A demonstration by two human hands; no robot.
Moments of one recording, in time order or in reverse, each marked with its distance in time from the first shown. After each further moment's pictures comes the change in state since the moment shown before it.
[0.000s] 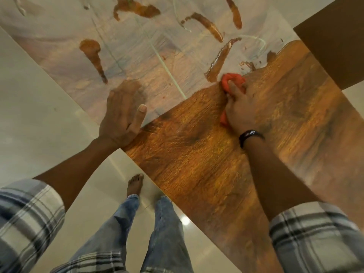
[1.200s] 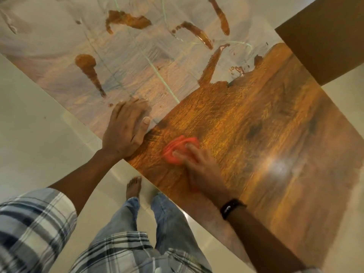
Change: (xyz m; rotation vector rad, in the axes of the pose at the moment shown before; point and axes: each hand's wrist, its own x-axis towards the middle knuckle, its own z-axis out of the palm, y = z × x) left_hand 0.007 0.001 -0.006 0.017 -0.157 0.047; right_hand -0.168 -0.028 0.027 -0.075 -0.153 -0.587
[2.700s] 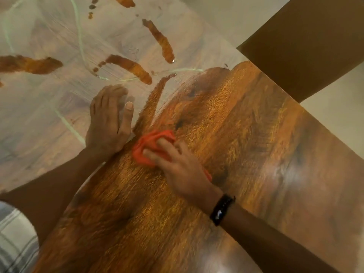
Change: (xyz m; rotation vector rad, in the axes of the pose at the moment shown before) left_hand 0.201 0.065 0.102 0.013 0.136 -0.070; right_hand 0.106 0.163 -0.046 0.055 -0.061 -0.074
